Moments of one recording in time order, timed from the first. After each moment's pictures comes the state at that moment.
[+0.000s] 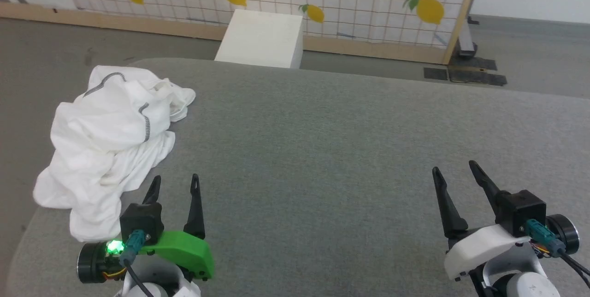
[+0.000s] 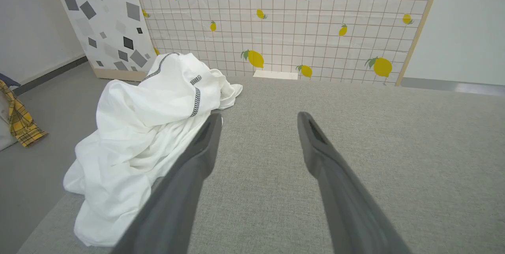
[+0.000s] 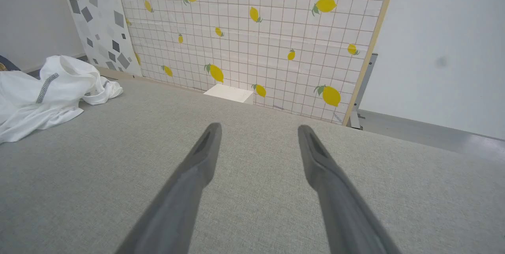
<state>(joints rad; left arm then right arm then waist) -0.01 0.06 -0.04 0.04 -0.06 0.04 -0.06 -0.01 -0.05 0.01 0.03 0.02 0.13 -0.04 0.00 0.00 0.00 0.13</state>
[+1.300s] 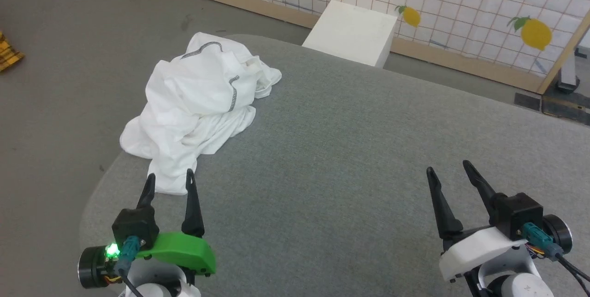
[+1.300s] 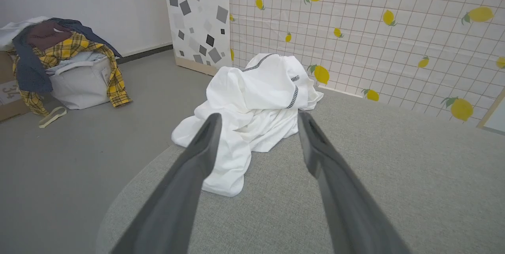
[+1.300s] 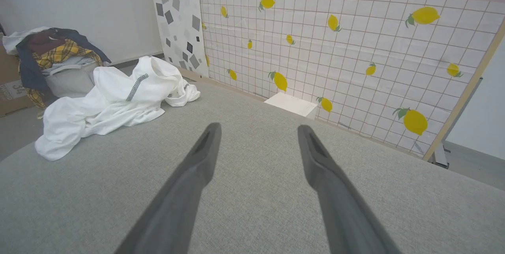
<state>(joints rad) -0.01 0.07 -0.08 0.03 -0.13 0.12 -0.14 -0.01 -0.05 0.03 0.04 0.05 0.13 -0.08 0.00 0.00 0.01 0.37</state>
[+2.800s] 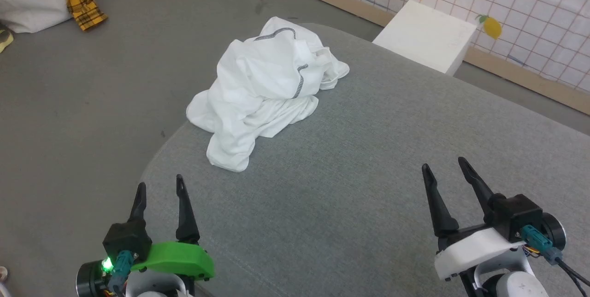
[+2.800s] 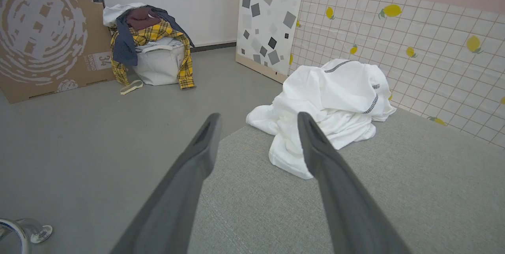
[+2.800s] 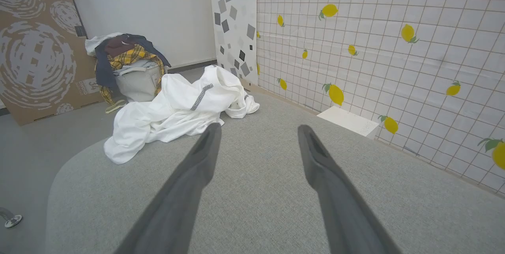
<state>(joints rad) 0.01 0.09 -0.12 0.03 -0.24 0.22 -0.22 -0.02 -0.05 0.05 0.06 0.07 0.13 -0.13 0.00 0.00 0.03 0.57</state>
